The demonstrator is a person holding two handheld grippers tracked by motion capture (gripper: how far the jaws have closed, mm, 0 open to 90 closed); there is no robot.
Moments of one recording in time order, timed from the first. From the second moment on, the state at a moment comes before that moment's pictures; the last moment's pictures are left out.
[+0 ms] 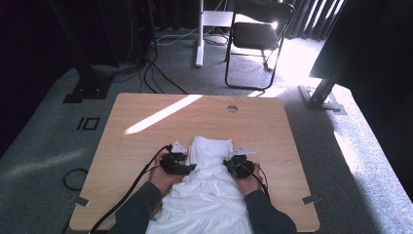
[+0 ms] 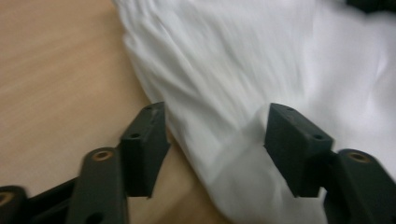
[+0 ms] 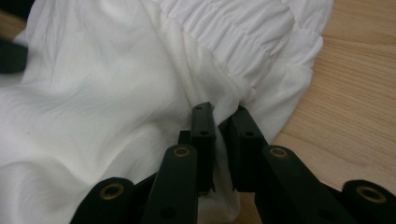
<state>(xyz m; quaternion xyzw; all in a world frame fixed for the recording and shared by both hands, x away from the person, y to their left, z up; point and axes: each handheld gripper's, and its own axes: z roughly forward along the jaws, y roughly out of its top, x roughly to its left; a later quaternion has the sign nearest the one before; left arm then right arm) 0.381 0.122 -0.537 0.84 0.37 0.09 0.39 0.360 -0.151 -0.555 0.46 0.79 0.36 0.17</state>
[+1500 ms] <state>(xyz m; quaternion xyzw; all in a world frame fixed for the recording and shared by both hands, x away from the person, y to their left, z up) 0.406 0.085 -0.544 0.85 0.38 0.09 0.34 0.382 -0.177 -0.534 0.49 0.76 0.39 0.18</state>
